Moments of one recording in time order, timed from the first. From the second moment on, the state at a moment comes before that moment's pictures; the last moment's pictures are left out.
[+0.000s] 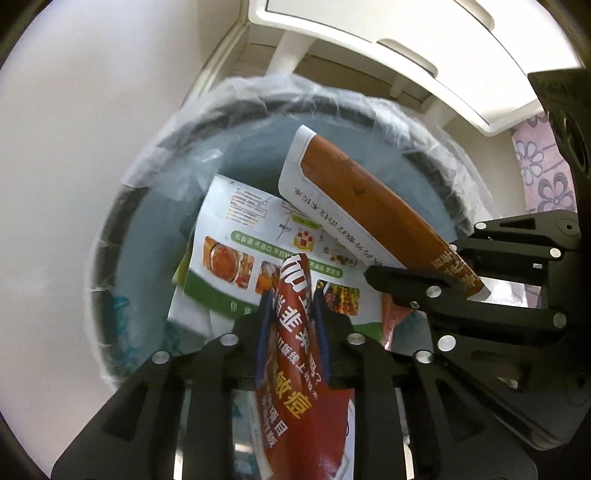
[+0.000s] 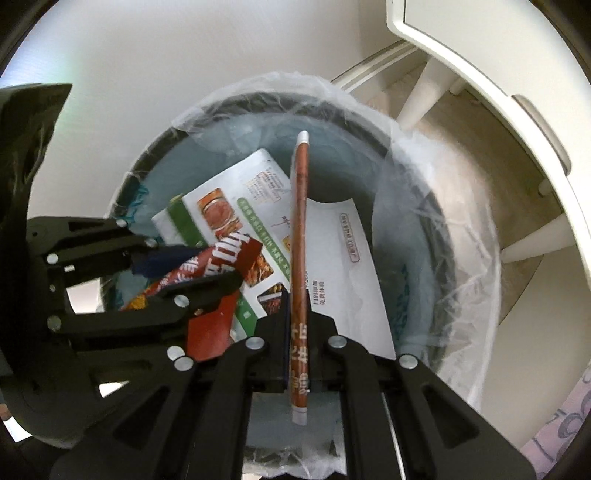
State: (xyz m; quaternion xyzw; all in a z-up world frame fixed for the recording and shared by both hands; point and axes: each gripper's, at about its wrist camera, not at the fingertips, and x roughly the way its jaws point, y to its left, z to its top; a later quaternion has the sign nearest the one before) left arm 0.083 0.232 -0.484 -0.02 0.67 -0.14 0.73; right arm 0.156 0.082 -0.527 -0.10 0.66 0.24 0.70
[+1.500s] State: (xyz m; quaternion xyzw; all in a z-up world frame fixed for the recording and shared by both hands) left arm 0.139 0.214 -0.277 0.04 0.60 -0.09 0.80; right arm 0.200 -0.040 -0.243 -0.03 0.50 0.08 0.86
